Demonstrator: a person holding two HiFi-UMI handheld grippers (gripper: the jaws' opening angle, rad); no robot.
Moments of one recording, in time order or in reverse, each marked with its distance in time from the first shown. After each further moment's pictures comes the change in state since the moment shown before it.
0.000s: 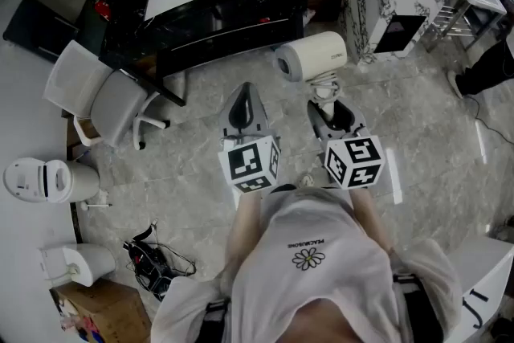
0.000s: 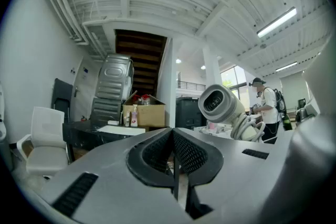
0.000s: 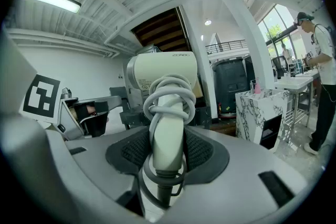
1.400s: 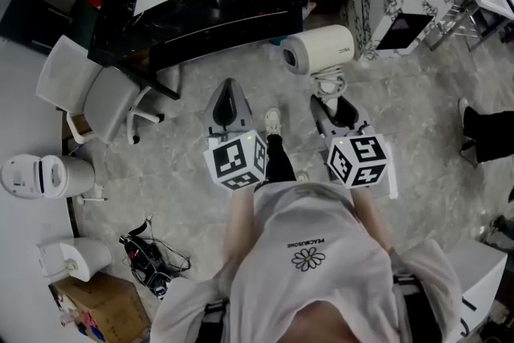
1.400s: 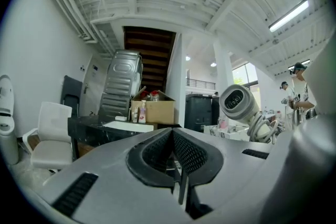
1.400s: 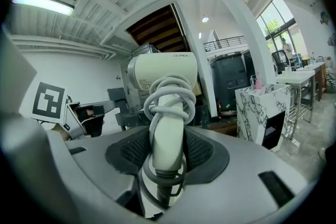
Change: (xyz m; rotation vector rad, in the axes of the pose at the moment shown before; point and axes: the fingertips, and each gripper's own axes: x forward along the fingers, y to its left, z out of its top) left arm 0.057 0.031 -0.022 -0.037 0.029 0.101; right arm 0.047 -0.048 0.001 0.037 0.007 0.007
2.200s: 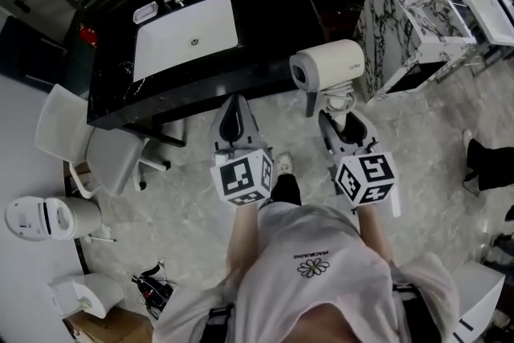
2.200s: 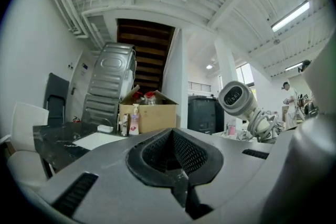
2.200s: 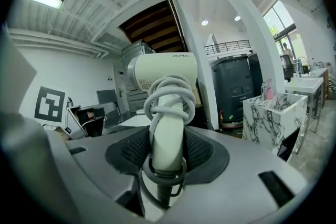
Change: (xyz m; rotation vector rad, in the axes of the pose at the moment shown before) left arm 0.249 0.056 0.044 0.021 -0.041 -0.071; right arm 0.216 -0.066 0.110 -0.019 -0.039 -0.047
